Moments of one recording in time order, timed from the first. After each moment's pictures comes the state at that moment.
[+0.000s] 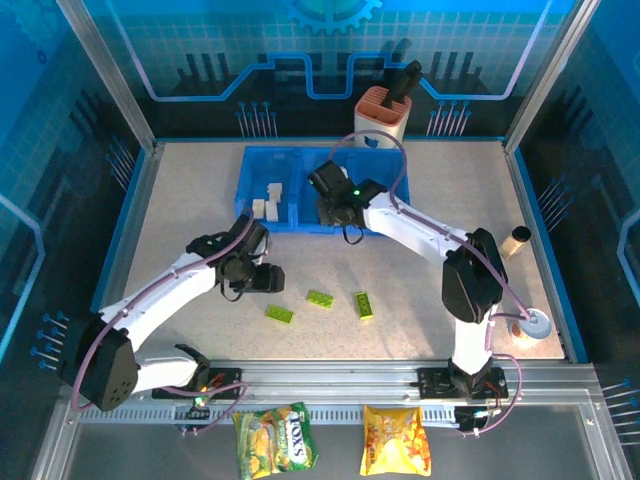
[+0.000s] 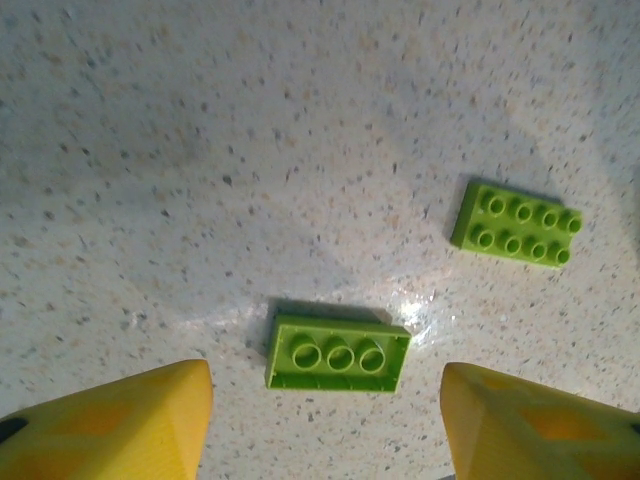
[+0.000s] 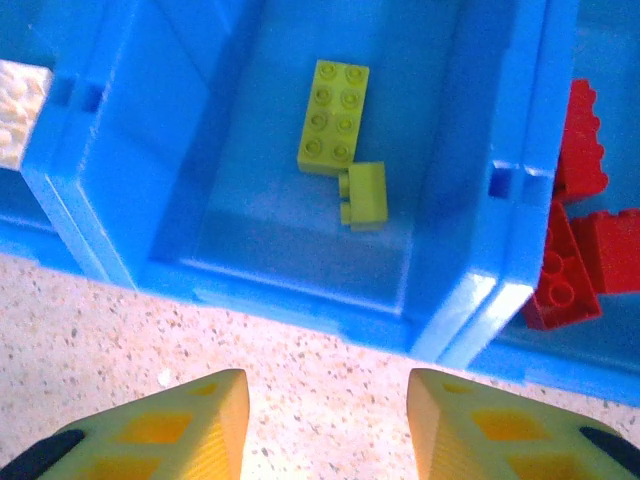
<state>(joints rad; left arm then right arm) -0.49 1.25 0.86 -0.87 0.16 -0.51 0.72 1.88 1.61 -0.76 0.29 0.49</state>
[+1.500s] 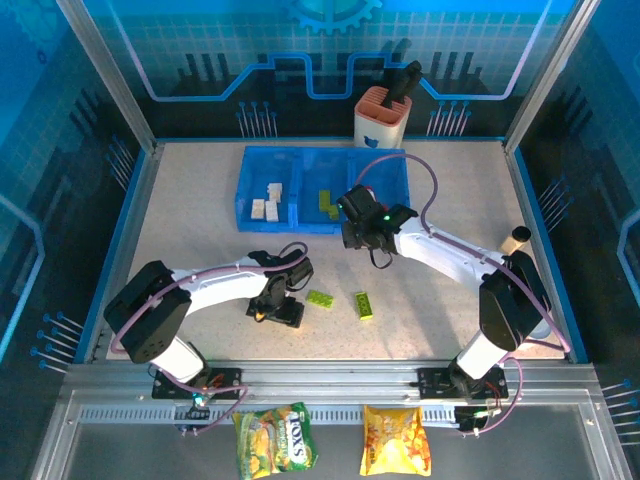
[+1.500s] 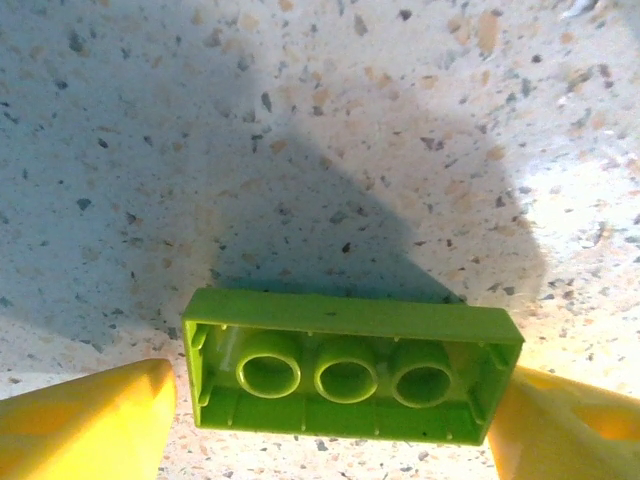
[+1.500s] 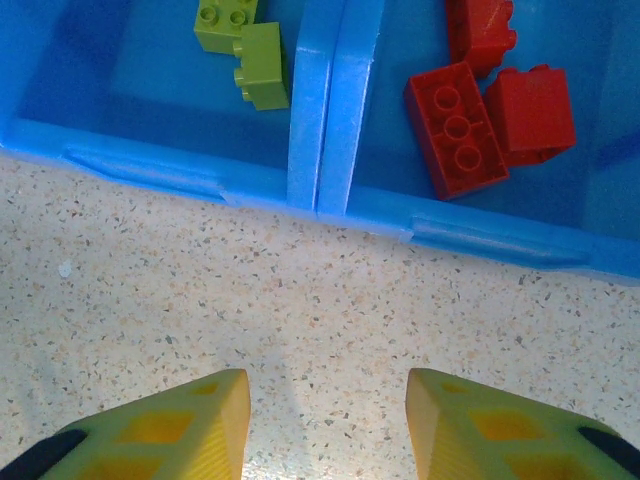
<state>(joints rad) -0.76 1.58 0.84 -0.86 0.01 -0.58 0.69 1.62 1.26 -0.68 0.28 0.49</state>
